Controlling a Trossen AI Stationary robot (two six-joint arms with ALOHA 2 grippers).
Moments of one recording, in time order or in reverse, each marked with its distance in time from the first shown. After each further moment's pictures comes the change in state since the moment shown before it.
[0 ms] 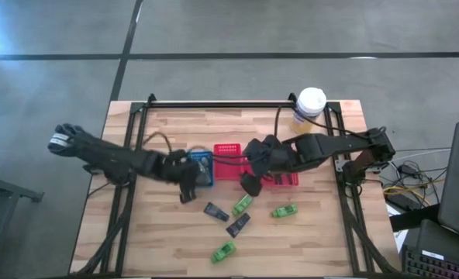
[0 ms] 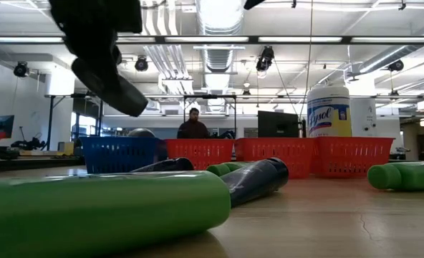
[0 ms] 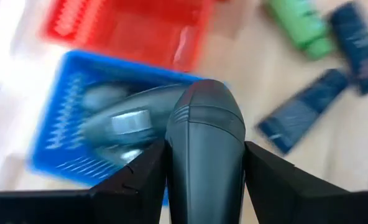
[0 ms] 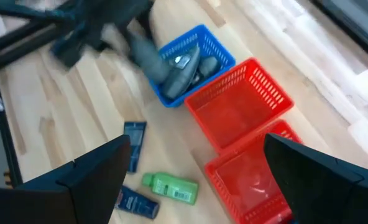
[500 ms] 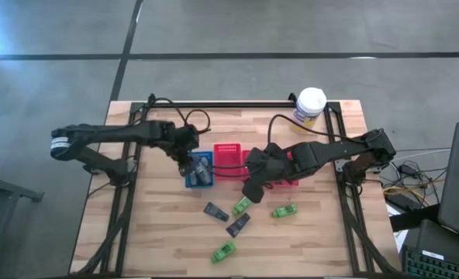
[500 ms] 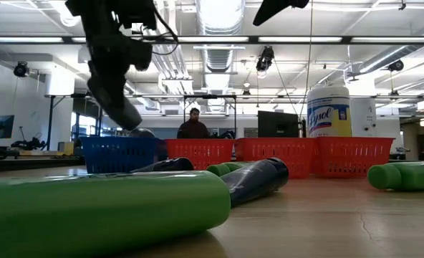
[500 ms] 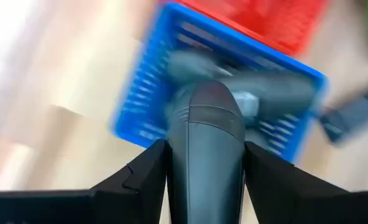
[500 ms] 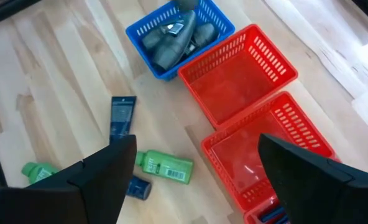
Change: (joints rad) left arm 0.433 0.017 0.045 -0.165 0.283 0.208; right arm 0.033 -0.004 -0.109 0.003 -0.007 0.050
